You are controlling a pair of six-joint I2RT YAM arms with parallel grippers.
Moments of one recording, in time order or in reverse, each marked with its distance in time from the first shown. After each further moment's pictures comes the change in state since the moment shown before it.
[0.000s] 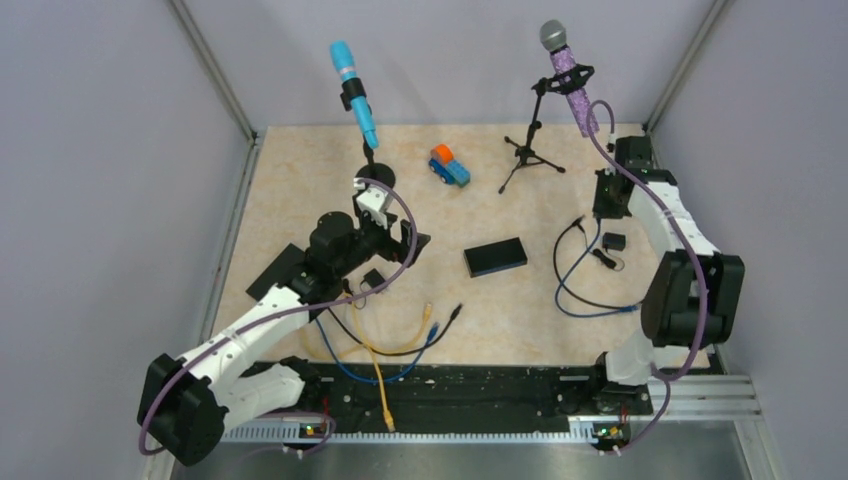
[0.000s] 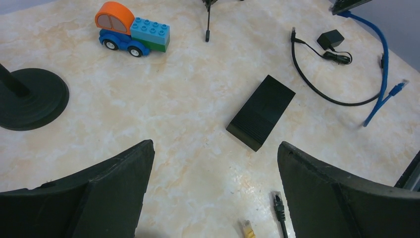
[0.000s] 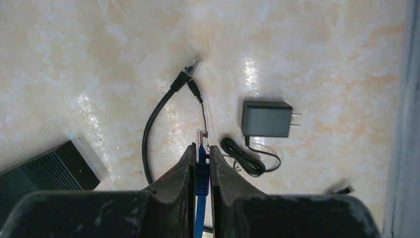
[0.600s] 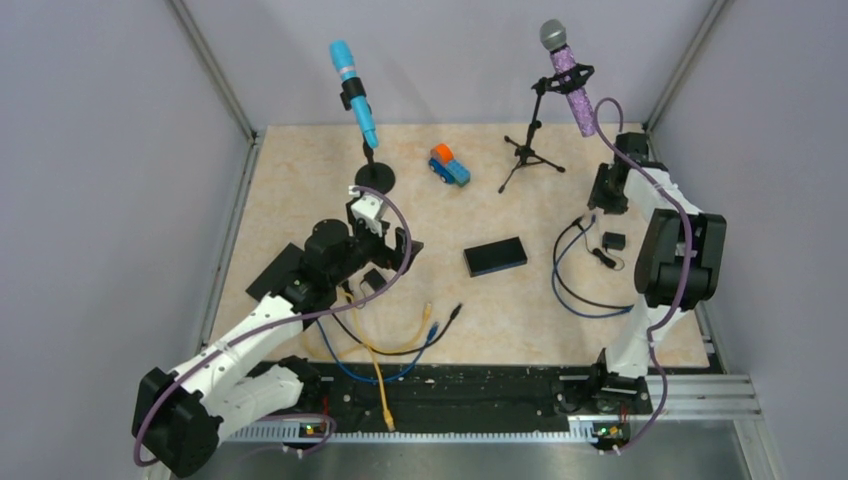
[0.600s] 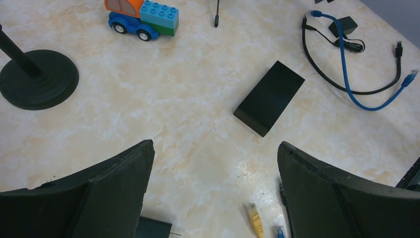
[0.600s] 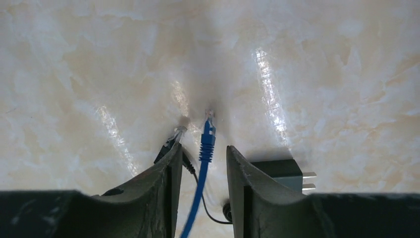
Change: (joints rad) left arm 0.000 -0.087 -0.043 -0.068 -0.032 0.012; right arm -0.059 0.317 0.118 0.126 -0.032 0.109
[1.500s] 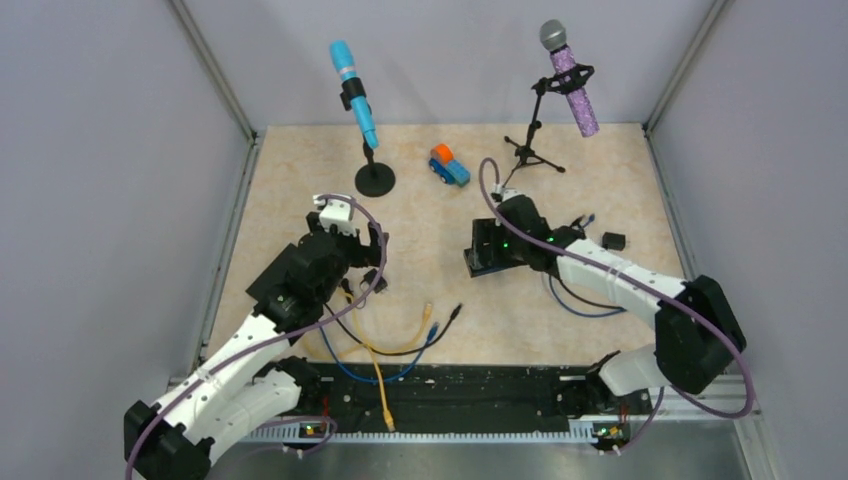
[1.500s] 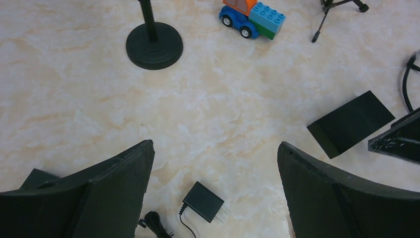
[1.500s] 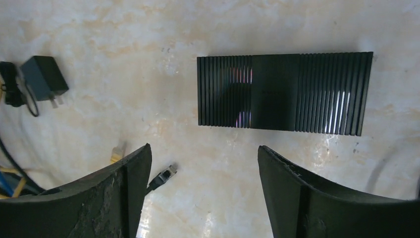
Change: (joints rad) left arm 0.007 -0.150 -0.035 -0.135 -0.374 -0.043; right arm 0.735 -0.514 -0.485 0.198 -0.072 0.302
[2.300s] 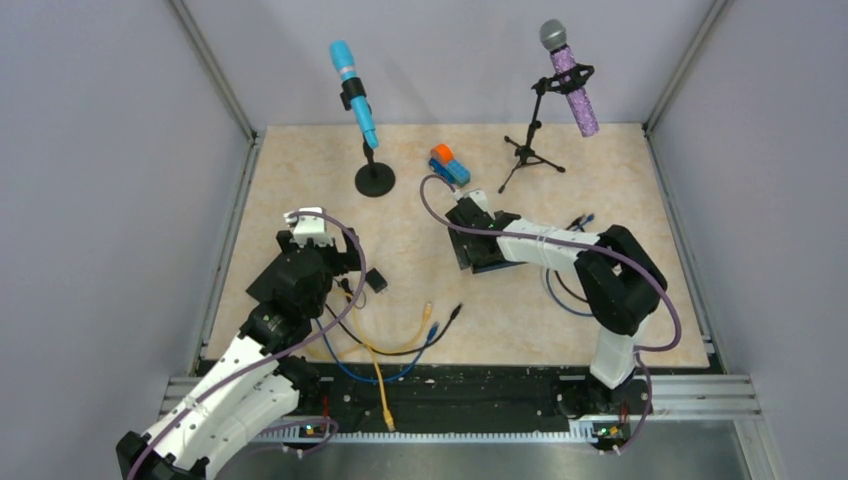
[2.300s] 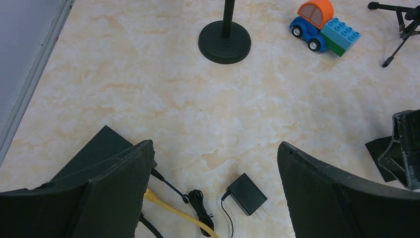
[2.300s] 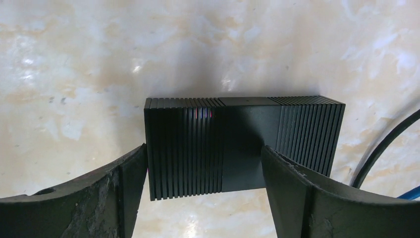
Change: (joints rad) left arm 0.005 -0.180 -0.063 -0.113 -0.280 -0.031; right arm 0.160 0.462 0.283 -0.132 0.461 -0.123
